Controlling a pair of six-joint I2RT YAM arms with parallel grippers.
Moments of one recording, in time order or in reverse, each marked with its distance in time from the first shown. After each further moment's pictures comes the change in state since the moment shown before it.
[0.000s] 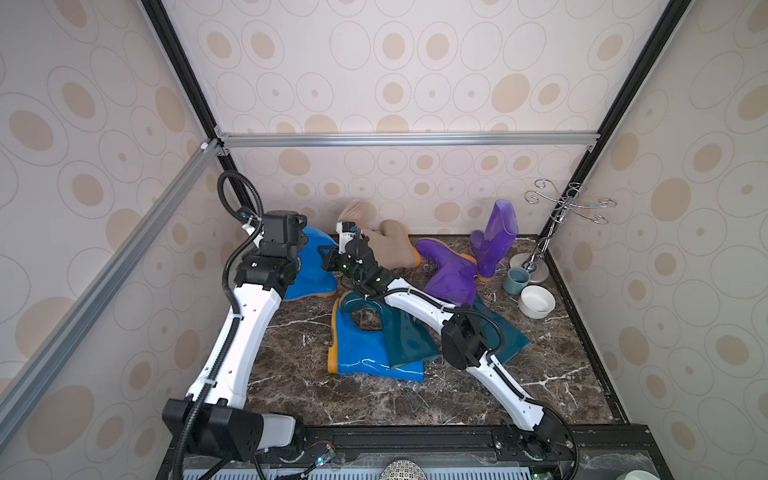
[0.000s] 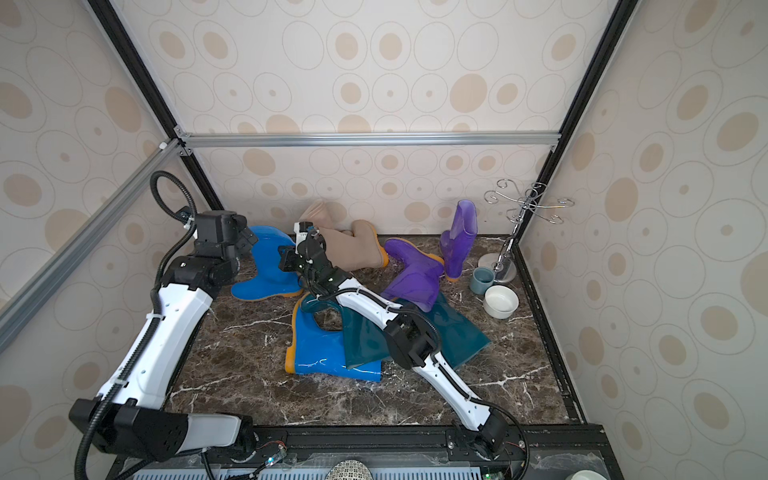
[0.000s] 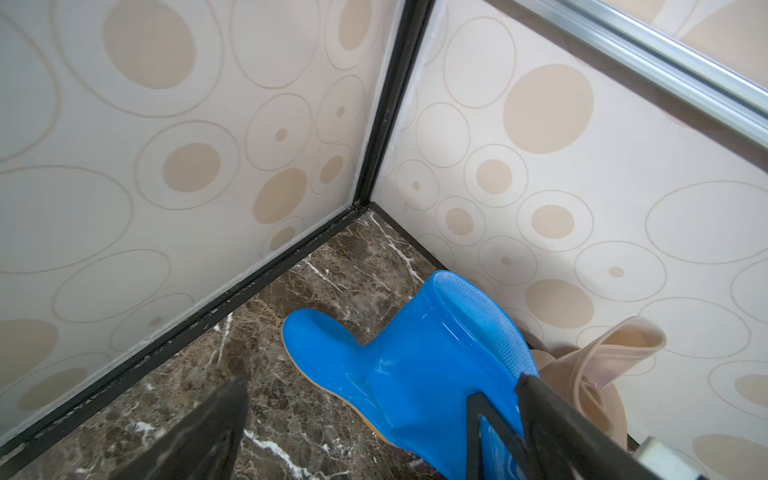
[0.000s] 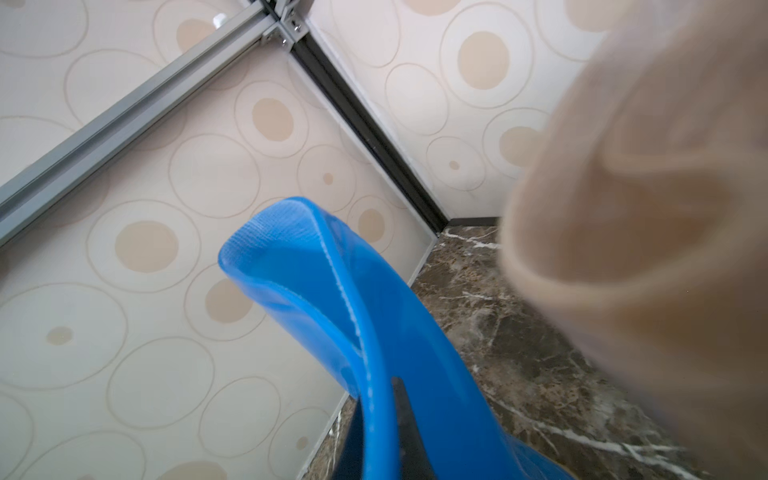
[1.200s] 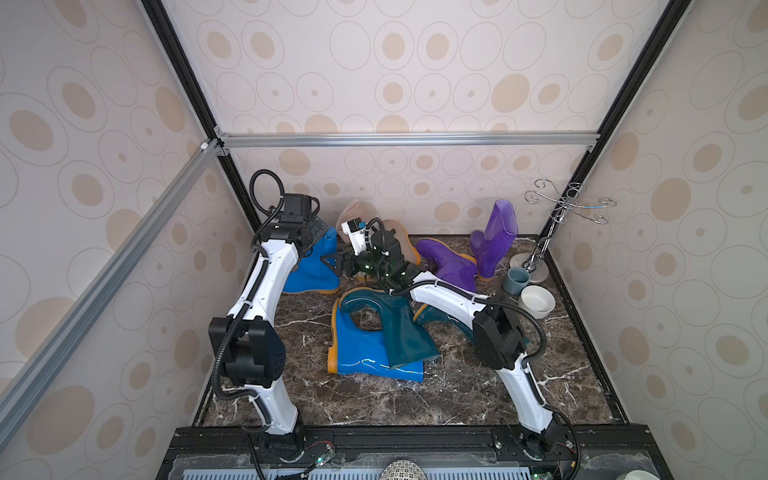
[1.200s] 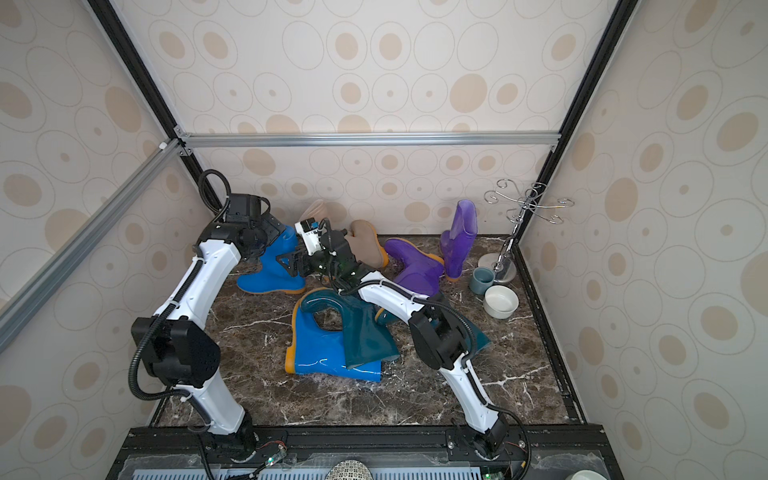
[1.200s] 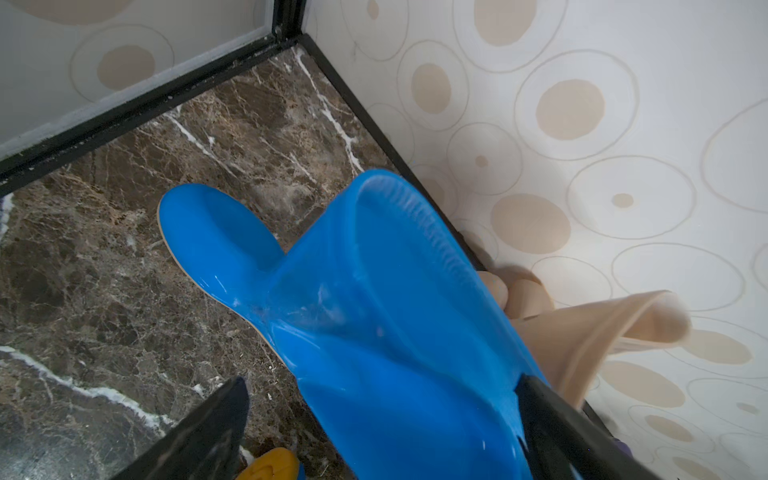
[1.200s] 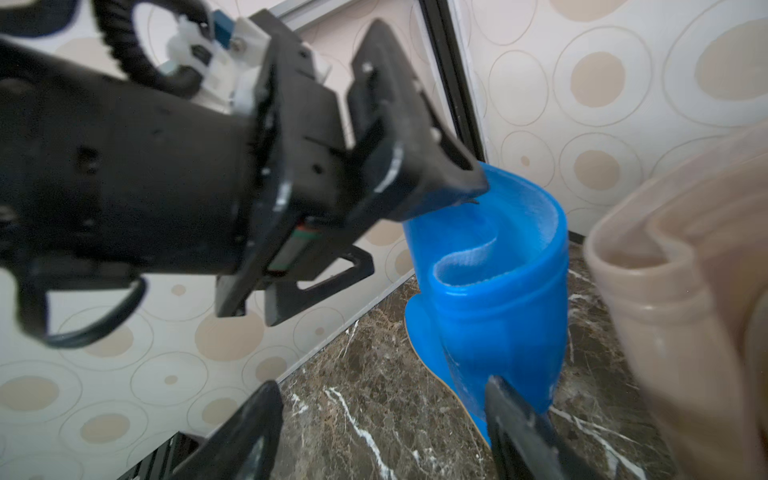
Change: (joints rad) left arm 0.061 0.420 0.286 -0.112 0.374 -0.243; right arm -0.063 -0.345 -0.432 0.028 -0.392 -0.315
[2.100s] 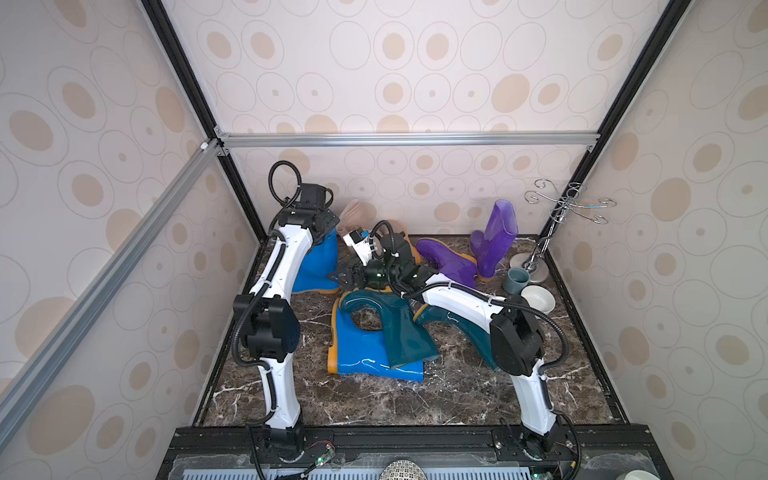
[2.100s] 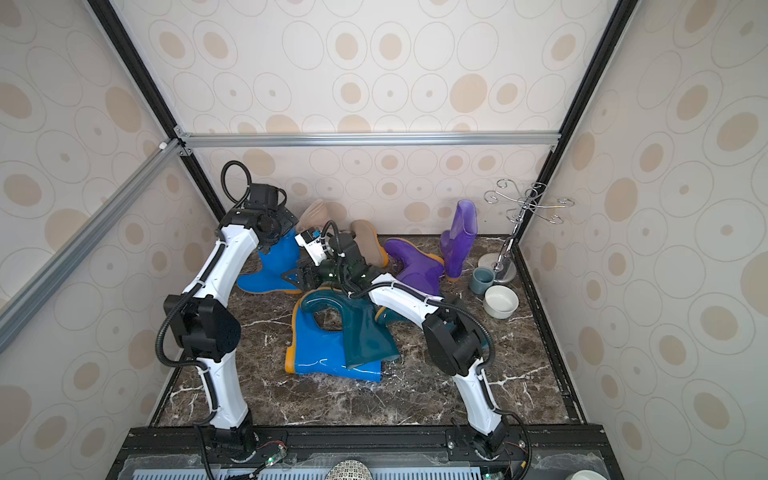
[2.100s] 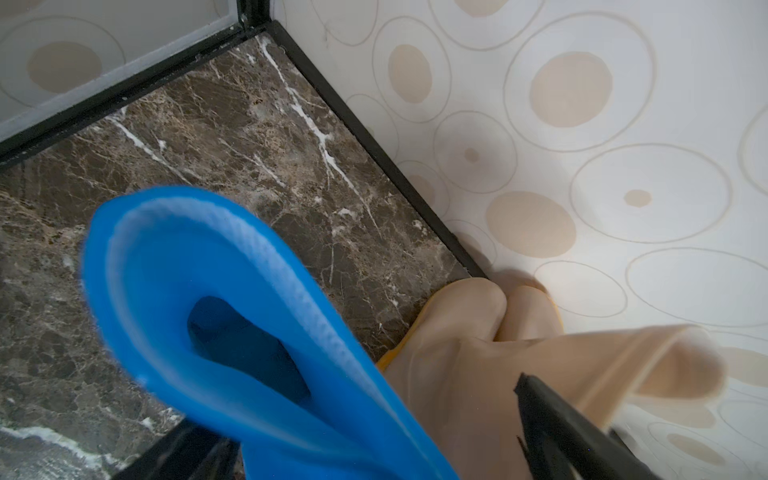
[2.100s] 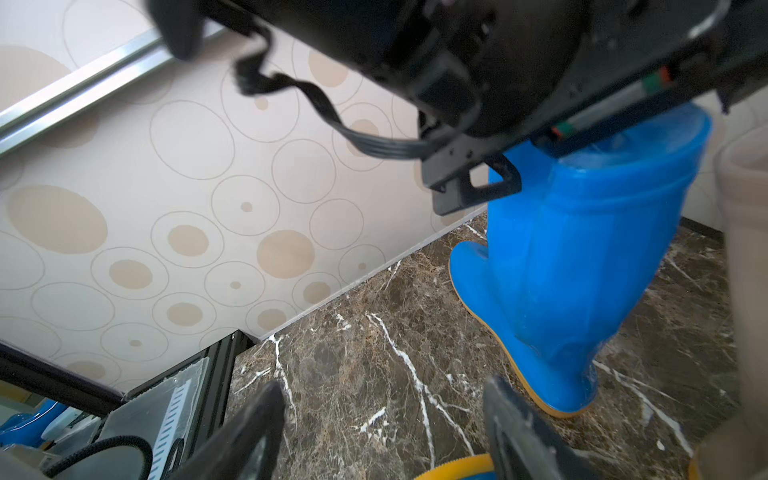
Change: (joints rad) left arm -0.048 0.245 0.301 -0.095 -0.025 0.018; right arm -0.021 -0.164 -0.210 -0.039 -0.187 -0.101
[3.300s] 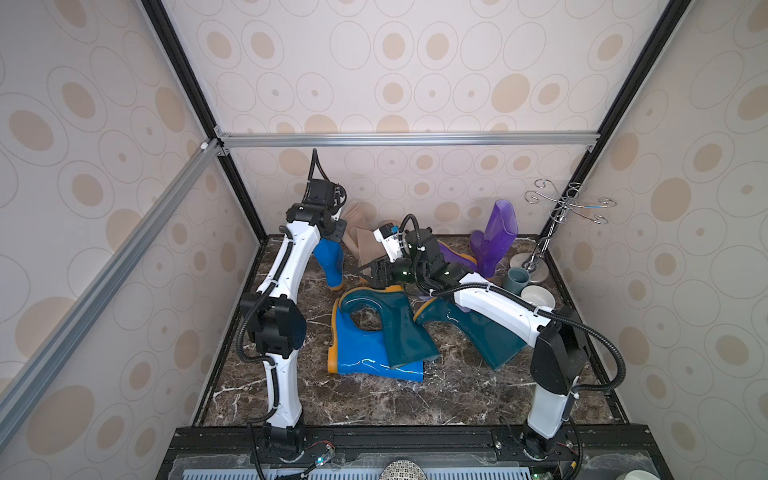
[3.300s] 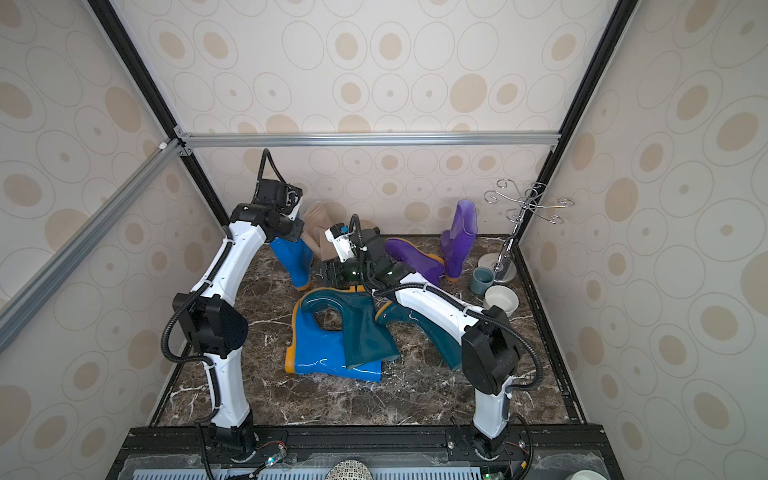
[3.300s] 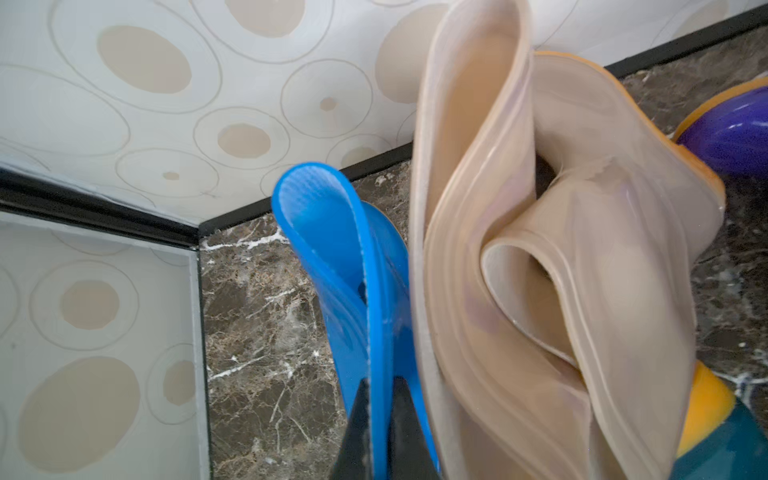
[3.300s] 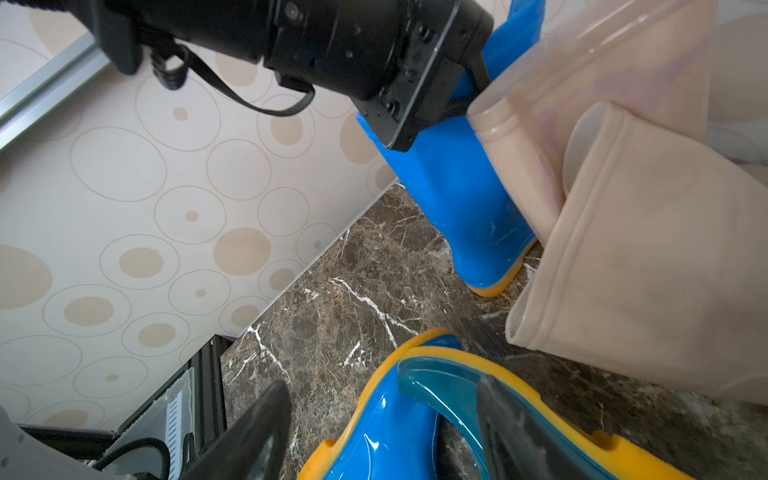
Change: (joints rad) left arm -0.048 0.020 0.095 -0.072 0.080 1.152; right arm -0.050 -0.264 -0.177 -0.266 0.187 0.080
